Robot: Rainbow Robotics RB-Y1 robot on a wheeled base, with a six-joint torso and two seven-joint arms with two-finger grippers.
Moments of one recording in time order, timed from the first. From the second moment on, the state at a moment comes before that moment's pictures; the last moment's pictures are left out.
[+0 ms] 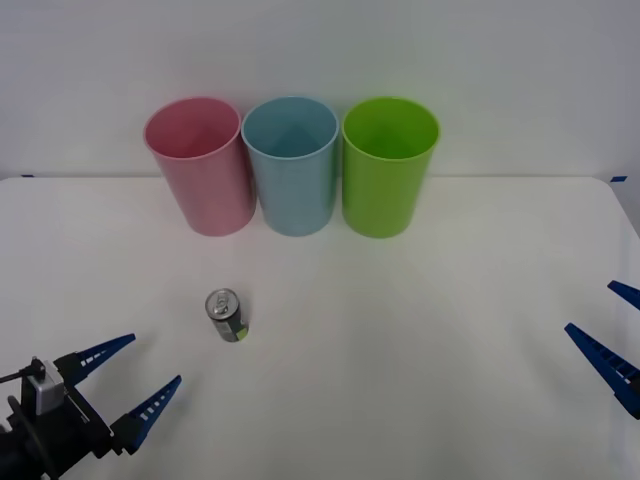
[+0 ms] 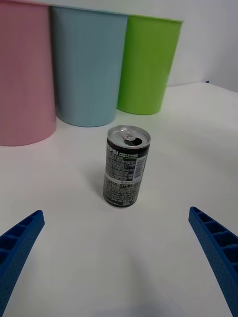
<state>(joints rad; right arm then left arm) 0.35 -0.40 -0.52 -1.66 0.96 -1.22 0.00 0.37 0.29 0.31 -1.59 -1.18 -1.06 -0.19</state>
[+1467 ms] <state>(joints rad) 0.35 -0.40 -0.52 -1.66 0.96 -1.22 0.00 0.15 0.15 0.21 -1.39 -1.29 -0.93 -0.32</state>
